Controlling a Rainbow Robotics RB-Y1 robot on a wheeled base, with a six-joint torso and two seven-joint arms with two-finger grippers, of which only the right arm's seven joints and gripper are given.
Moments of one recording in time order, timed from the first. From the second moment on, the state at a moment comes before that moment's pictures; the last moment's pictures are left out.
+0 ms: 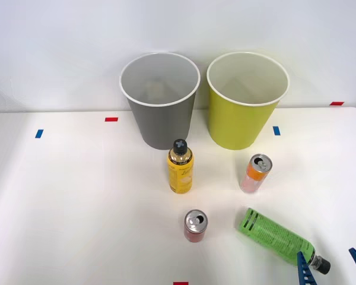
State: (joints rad) arm 0.98 -0.38 0.19 -1.94 -0.10 -0.73 1.35
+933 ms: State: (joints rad) arm 0.98 -0.38 0.19 -1.94 -0.10 -0.73 1.35
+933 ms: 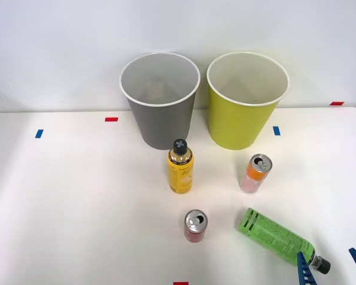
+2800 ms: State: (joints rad) arm 0.98 -0.38 0.19 -1.94 -0.10 -0.73 1.35
